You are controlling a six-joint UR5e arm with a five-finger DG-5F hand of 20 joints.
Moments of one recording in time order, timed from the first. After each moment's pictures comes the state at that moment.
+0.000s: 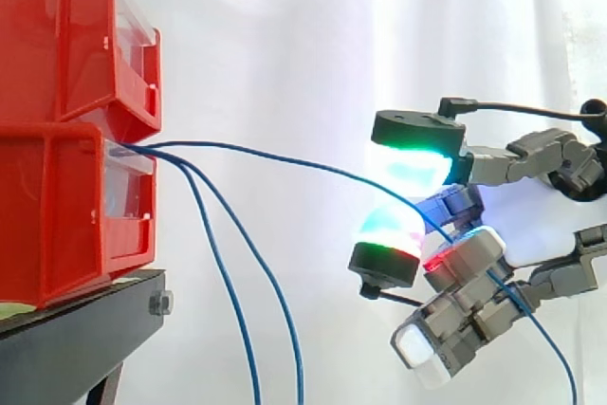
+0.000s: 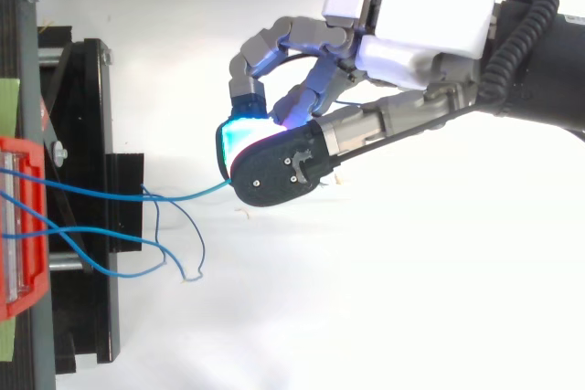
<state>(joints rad) 0.09 -2.23 -1.17 -3.15 -1.28 0.05</state>
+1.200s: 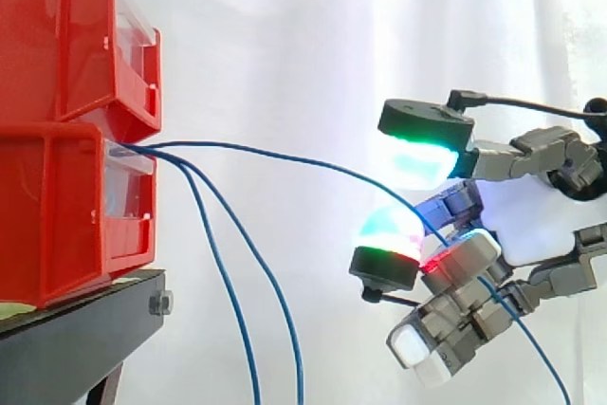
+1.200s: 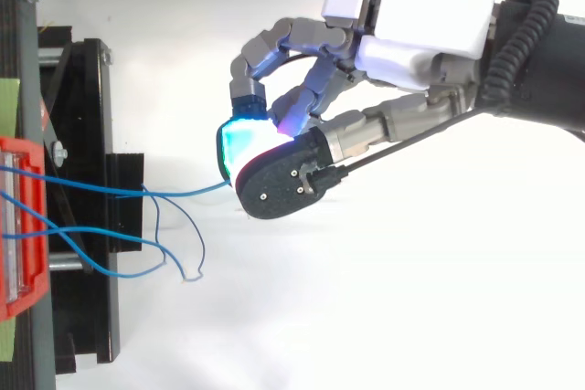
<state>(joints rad) 0.09 -2.23 -1.17 -3.14 -1.28 0.05</state>
